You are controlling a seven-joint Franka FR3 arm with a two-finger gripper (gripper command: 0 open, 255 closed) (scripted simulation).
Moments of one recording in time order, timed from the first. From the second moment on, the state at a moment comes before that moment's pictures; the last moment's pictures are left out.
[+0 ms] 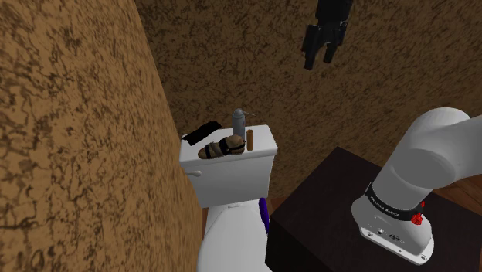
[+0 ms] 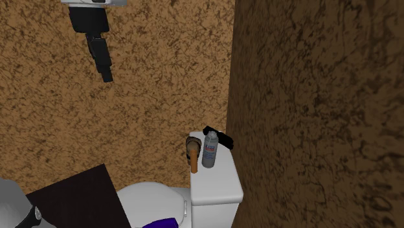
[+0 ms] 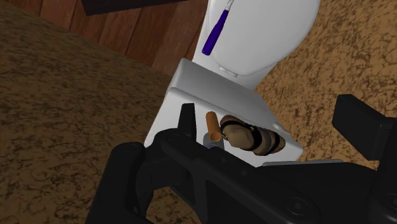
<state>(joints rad) -0.02 -0.80 0.01 -2.34 0.07 1.56 0.05</state>
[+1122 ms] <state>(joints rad) -0.03 -0.27 -0.01 -2.22 0.11 1.93 0.03</state>
